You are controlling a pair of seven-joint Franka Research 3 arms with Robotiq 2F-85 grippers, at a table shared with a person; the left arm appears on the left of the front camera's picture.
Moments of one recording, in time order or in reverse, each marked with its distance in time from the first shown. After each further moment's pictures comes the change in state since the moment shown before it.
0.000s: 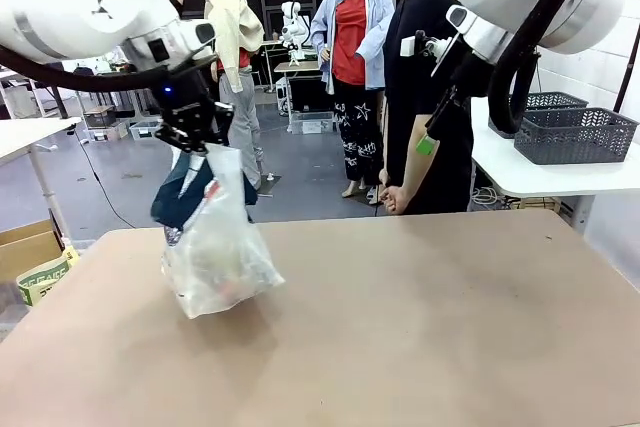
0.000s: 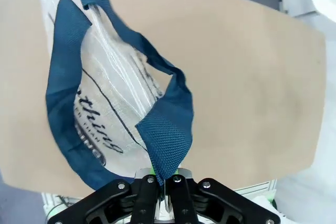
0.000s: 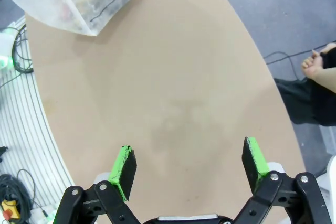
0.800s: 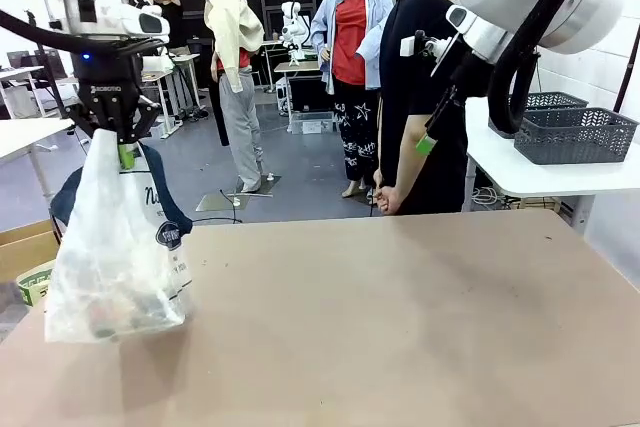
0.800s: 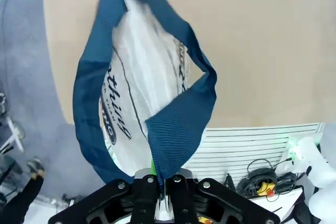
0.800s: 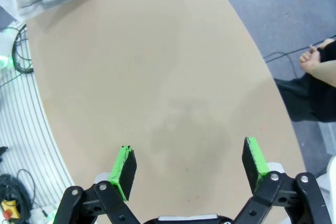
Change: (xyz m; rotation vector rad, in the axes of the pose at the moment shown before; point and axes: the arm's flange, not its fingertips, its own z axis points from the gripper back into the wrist) left arm 0.020 0.062 0.041 0.219 0.374 -0.081; right arm 0.000 0.000 0.000 0.000 0.000 0.001
